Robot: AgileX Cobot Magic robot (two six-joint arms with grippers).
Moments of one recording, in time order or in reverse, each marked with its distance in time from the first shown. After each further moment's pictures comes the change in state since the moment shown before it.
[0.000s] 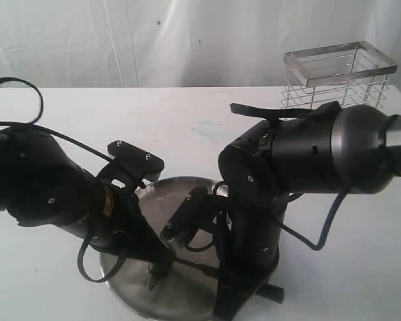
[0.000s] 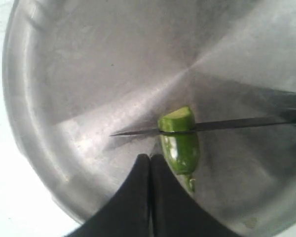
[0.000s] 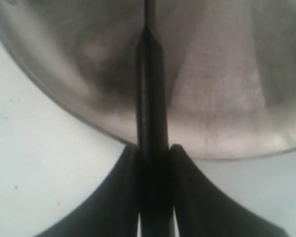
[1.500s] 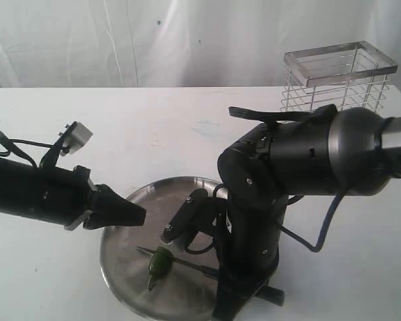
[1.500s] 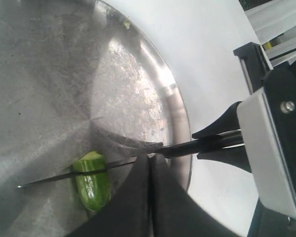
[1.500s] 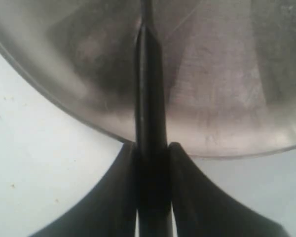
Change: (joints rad) left arm 0.560 0.067 0.156 -1.625 0.439 1.721; right arm 0.000 0.007 0.002 0.000 -0.004 0.005
